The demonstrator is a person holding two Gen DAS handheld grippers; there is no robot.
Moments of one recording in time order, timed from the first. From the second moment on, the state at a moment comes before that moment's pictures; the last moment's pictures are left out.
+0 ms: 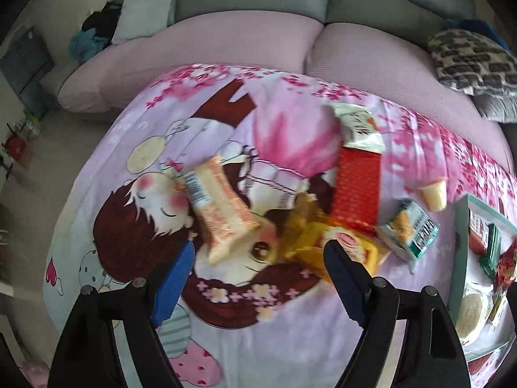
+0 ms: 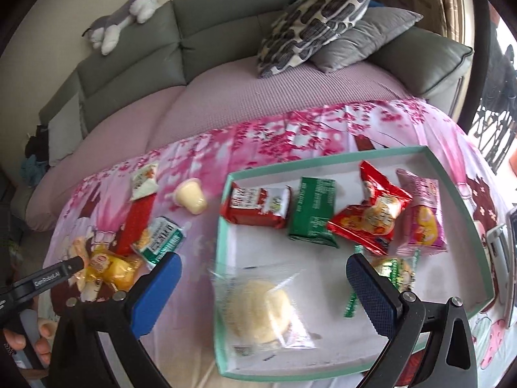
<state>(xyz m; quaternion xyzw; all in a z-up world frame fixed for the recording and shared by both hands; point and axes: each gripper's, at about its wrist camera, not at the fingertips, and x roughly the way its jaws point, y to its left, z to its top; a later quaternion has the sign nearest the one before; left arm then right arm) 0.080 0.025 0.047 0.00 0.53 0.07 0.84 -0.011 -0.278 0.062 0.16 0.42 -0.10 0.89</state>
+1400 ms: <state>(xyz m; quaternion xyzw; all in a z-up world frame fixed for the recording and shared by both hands) 0.141 0.100 -0.003 -0.10 0.56 0.06 0.82 0.099 -0.073 0.021 0.02 0.49 0.13 0.86</state>
